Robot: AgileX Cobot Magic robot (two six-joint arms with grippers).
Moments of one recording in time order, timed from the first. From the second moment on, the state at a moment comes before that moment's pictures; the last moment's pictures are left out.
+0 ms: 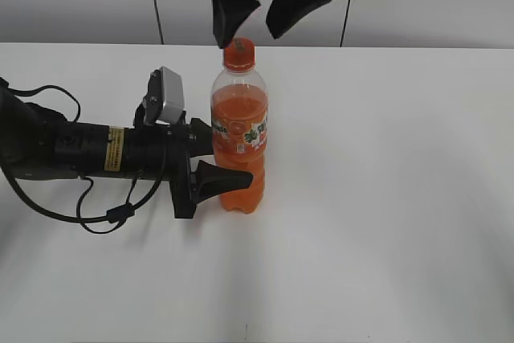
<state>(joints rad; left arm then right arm) -0.27 2.17 -0.96 1.33 -1.07 -0.50 0.75 1.88 -1.86 0.05 1.22 0.21</state>
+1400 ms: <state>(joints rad) -0.27 2.17 -0.96 1.34 -1.07 -0.50 0.75 1.96 -1.92 0.02 1.22 0.23</state>
